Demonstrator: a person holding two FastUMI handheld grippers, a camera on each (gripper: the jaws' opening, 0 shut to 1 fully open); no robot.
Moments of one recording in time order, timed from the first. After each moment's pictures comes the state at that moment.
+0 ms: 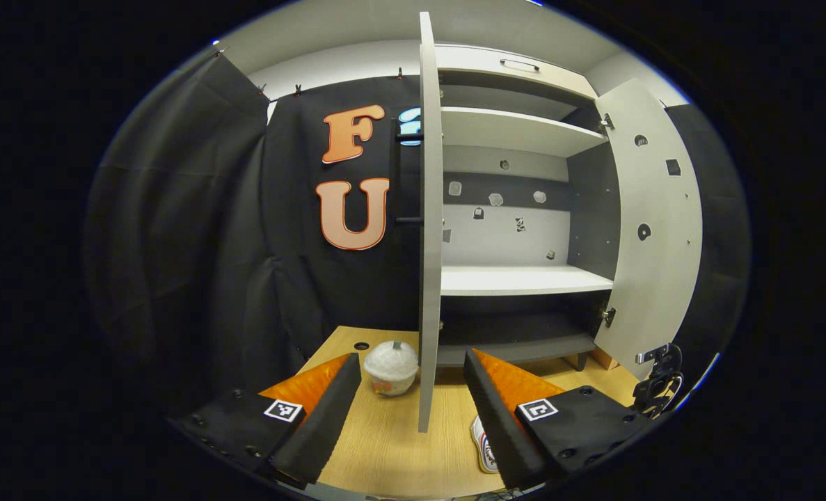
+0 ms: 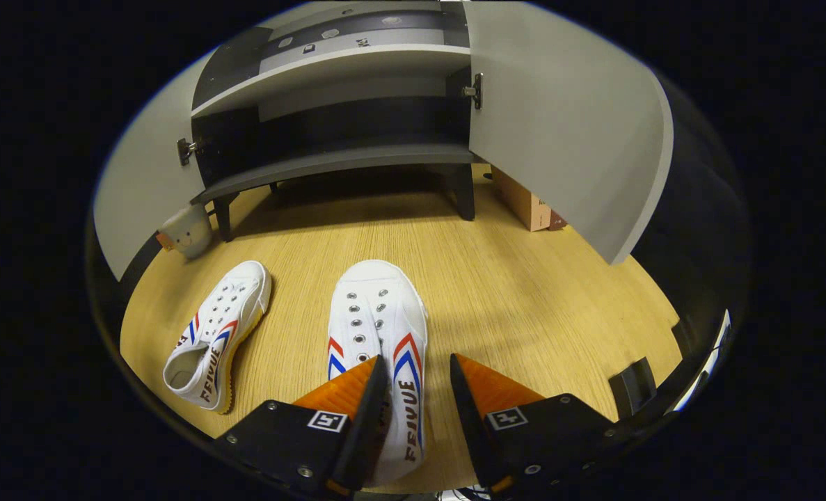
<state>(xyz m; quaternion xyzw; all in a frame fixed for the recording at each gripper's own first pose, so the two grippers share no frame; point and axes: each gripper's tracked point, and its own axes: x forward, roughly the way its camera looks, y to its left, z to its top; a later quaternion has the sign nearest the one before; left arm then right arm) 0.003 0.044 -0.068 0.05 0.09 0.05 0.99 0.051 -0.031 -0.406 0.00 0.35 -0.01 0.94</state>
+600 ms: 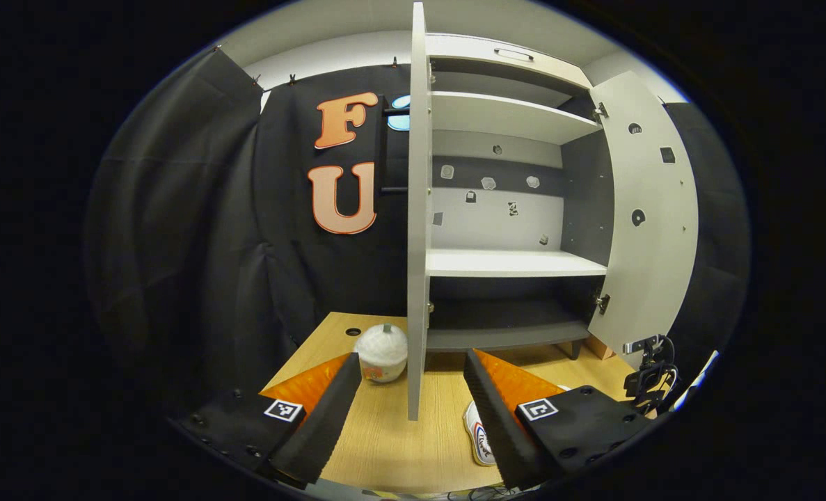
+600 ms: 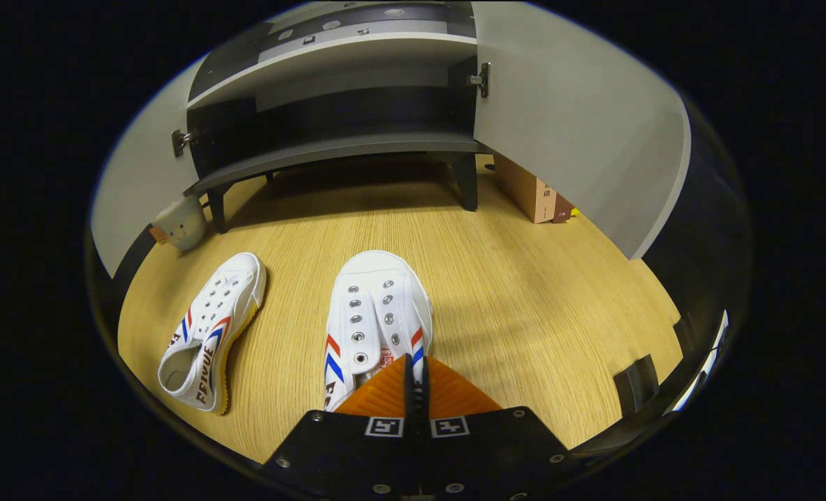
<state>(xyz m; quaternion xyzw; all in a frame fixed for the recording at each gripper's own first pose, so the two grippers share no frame) -0.003 0.028 -0.090 0.05 0.12 0.03 0.99 0.055 -0.032 -0.397 -0.01 0.36 -0.02 0.93</state>
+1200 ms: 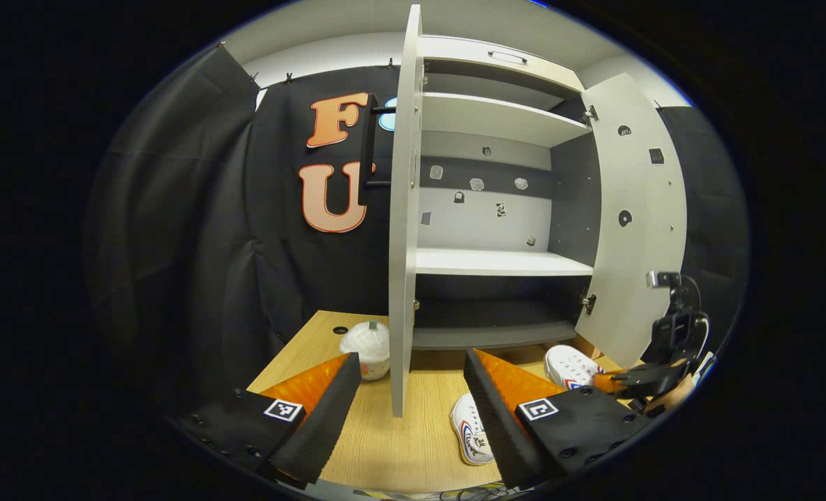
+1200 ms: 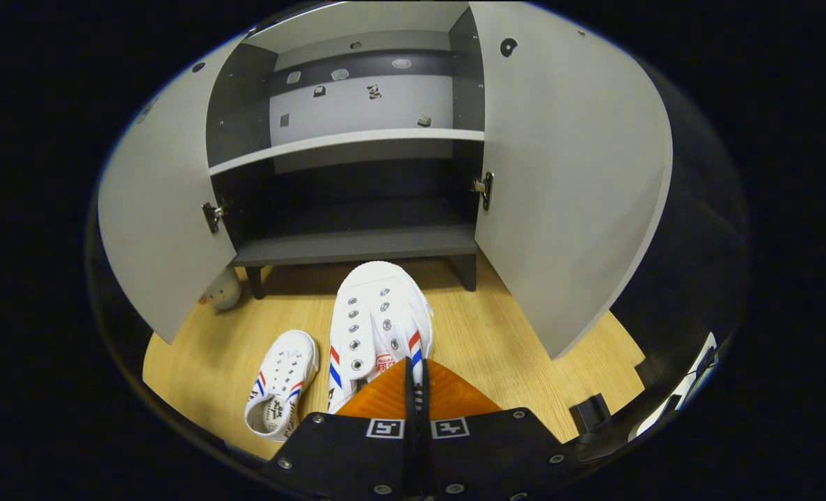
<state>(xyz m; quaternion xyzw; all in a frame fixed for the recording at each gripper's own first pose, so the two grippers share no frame) -0.008 0.015 -0.097 0.04 0.11 0.01 0.99 0.062 -0.002 -0.232 0.00 0.27 0.00 0.96</state>
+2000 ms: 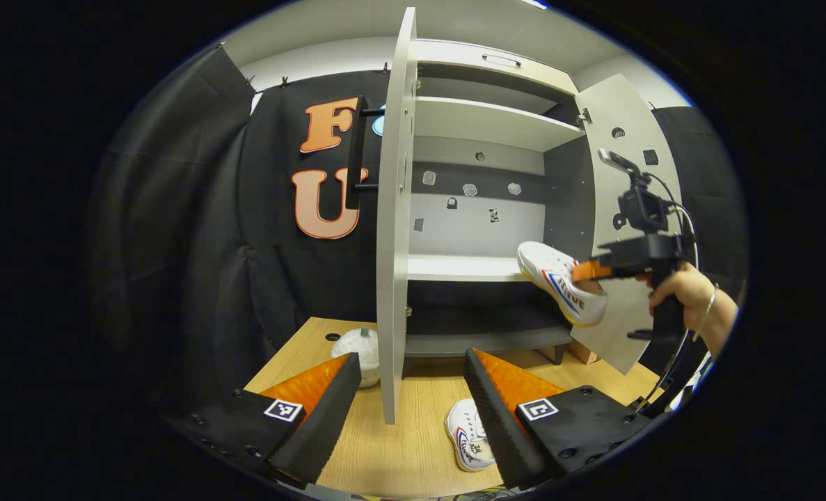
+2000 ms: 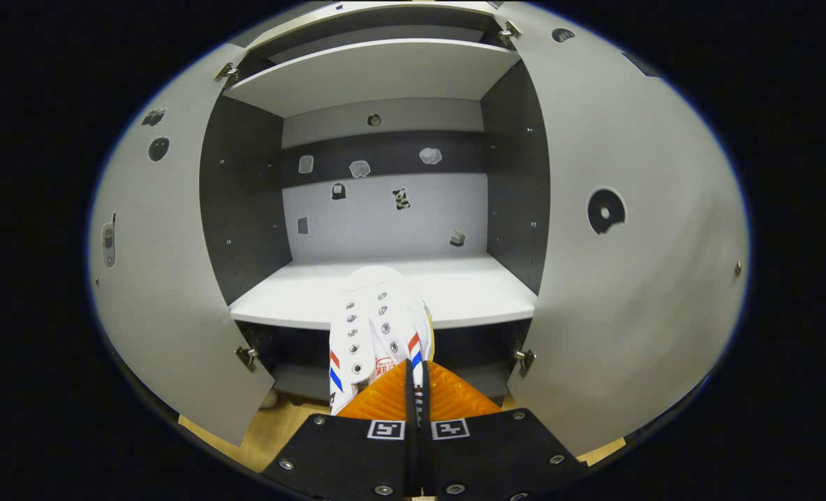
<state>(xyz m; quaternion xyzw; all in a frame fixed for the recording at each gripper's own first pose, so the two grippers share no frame) 0.002 0.007 -0.097 0.04 0.09 0.00 0.99 0.202 0.047 -0.025 0.00 0.13 0.03 0.99</state>
